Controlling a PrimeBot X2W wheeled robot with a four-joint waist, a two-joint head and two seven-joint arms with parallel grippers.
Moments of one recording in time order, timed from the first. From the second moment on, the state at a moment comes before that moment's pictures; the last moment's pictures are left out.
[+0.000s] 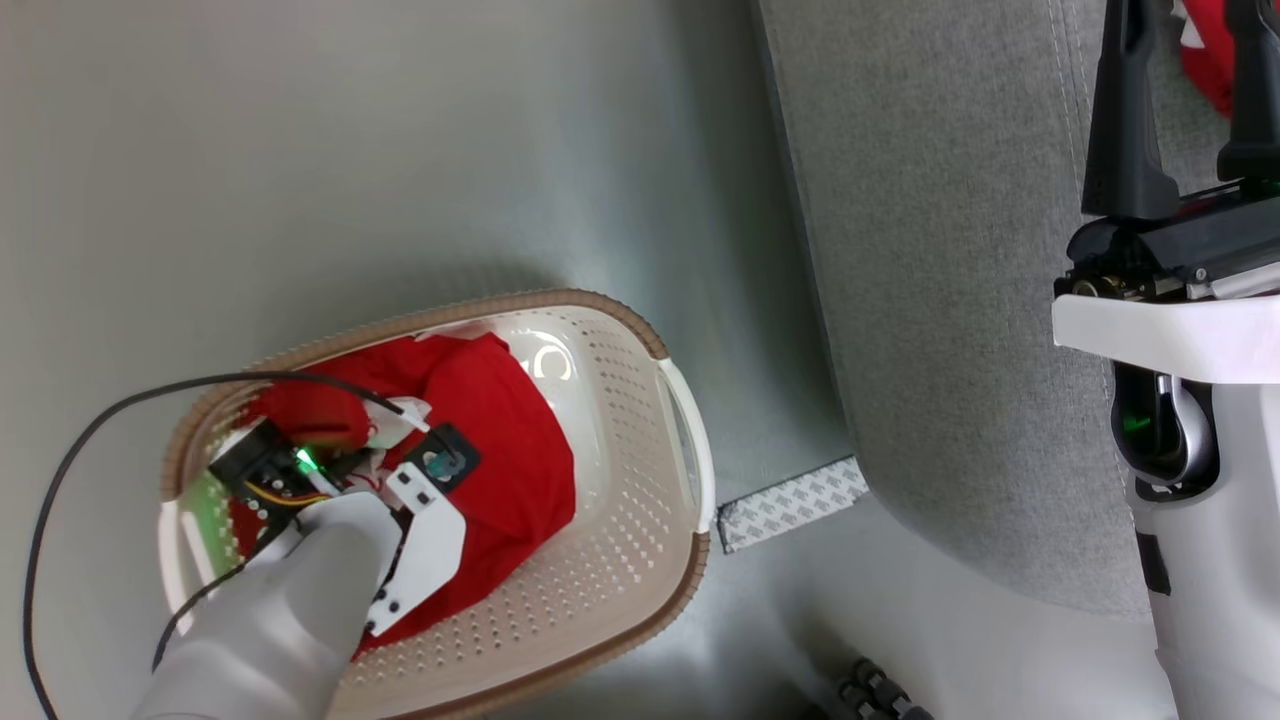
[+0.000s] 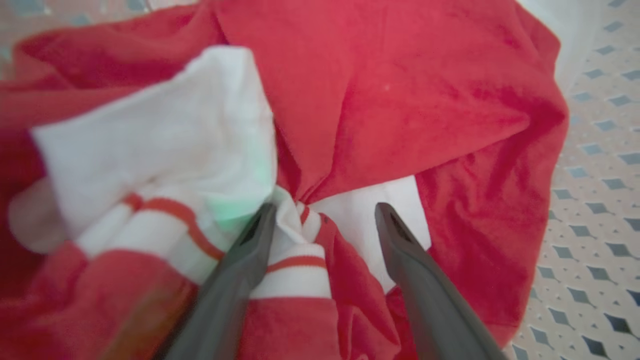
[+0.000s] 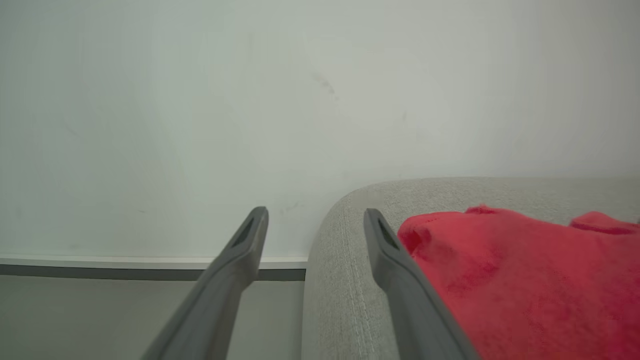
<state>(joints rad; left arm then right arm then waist) -0.89 0.18 -0.72 1.29 0.19 -0.06 0.07 -0.71 -0.07 0.12 0.06 0.36 0.13 -0.26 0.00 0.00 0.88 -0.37</state>
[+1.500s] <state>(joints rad) -0.85 0.08 -0.97 1.28 -0.01 -0.13 0.07 -0.69 -0.09 0.09 0.10 0.34 0.13 -0.26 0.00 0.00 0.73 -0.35</state>
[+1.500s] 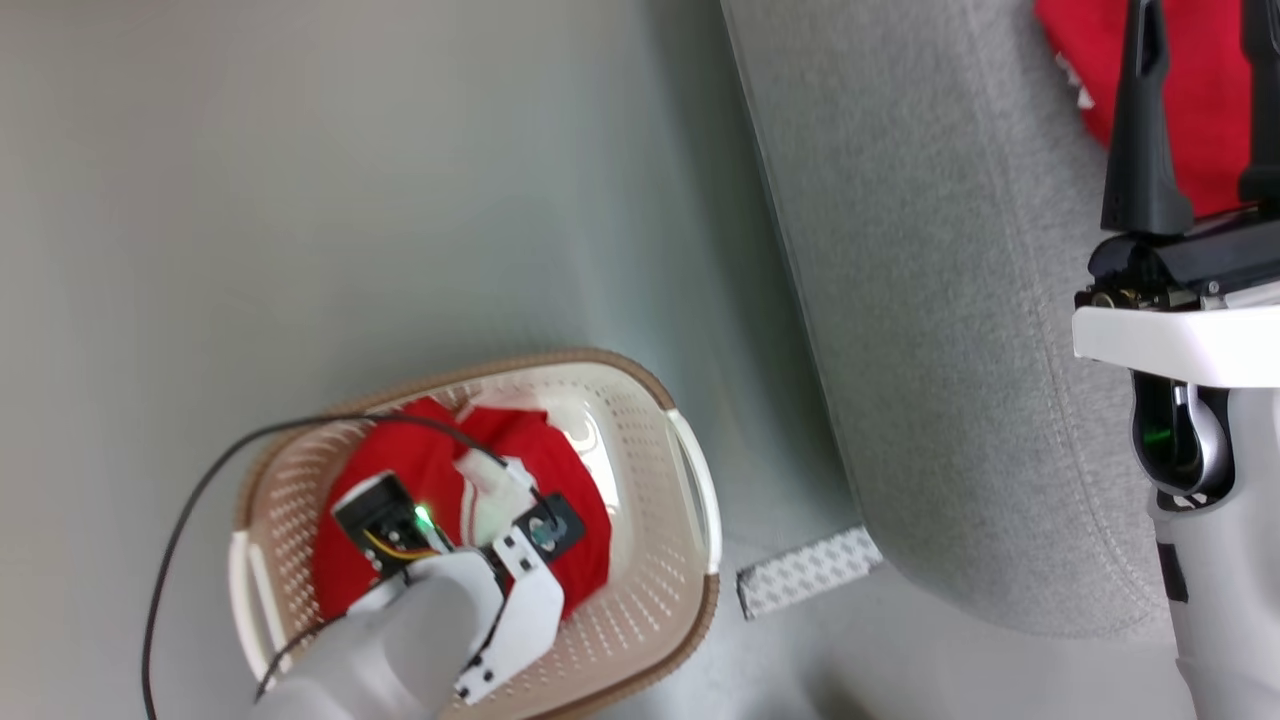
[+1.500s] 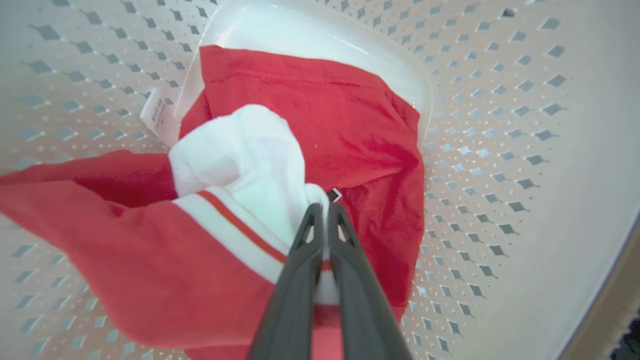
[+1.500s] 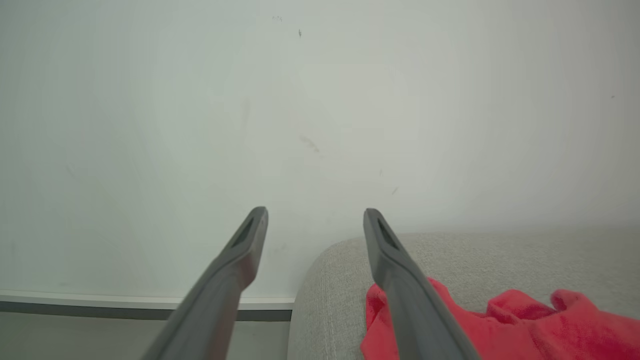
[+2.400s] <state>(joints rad) -0.62 0.05 -1.00 1.08 -0.30 -0.12 -0.24 -0.49 -0.19 0.09 0.19 0.32 0.13 -0.26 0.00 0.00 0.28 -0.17</state>
